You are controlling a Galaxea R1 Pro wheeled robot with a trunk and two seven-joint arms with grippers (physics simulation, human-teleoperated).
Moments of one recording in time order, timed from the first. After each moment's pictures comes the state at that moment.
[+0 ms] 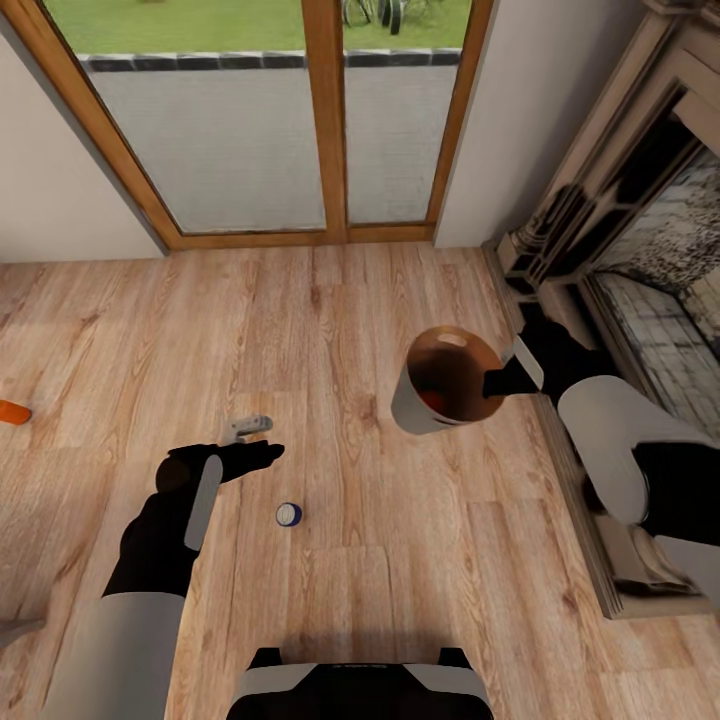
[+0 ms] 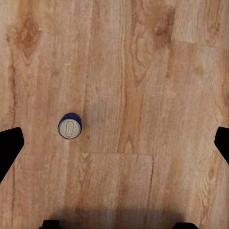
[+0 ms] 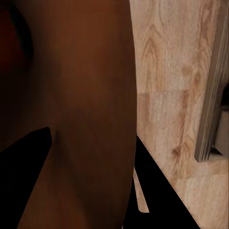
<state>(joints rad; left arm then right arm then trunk) -0.69 -0.08 0.09 -1.30 0.15 0.94 0.04 -1.46 -0.10 0.06 -0.34 0.07 1.05 0.06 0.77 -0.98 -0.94</state>
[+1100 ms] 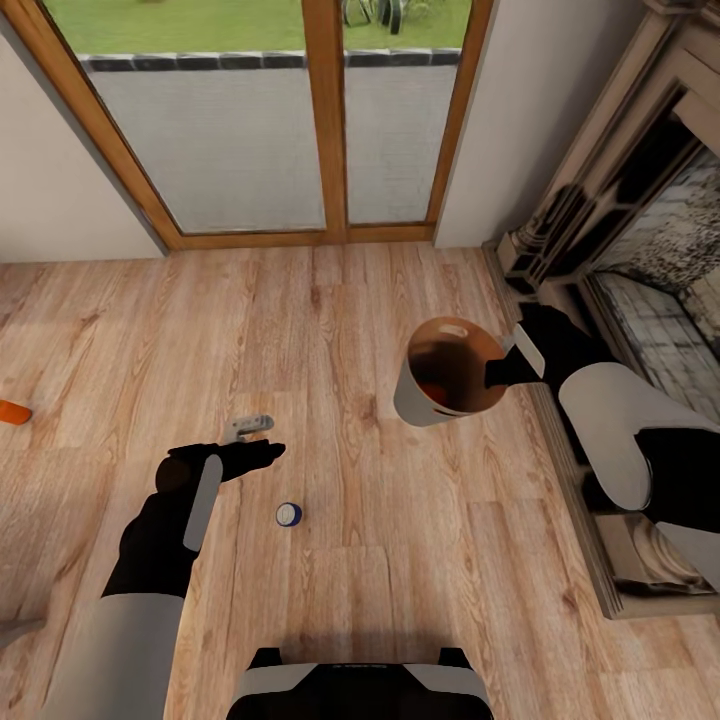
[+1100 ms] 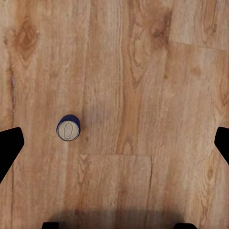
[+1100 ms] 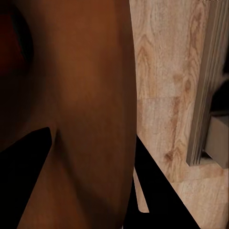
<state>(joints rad) -0.69 -0.07 0.08 -1.31 0.16 0.94 0.04 -1.50 -0.10 0.07 -0.31 0.08 1.05 0.05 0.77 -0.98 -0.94</state>
